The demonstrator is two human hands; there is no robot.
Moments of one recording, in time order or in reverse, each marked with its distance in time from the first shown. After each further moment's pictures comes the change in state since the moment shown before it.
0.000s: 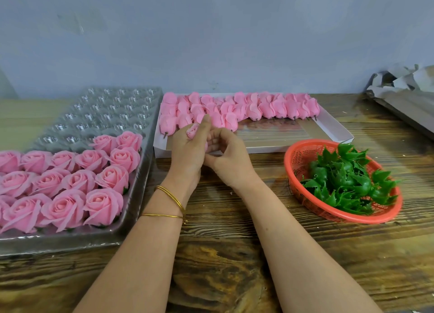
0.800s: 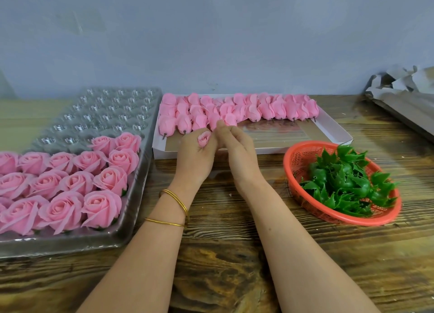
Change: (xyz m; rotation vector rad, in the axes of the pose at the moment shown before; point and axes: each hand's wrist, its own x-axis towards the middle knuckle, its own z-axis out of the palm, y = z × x) left_hand -0.010 0.002 0.002 0.501 -0.058 0.254; right_hand 0.000 -0.013 -0.006 0.173 0.182 0.147
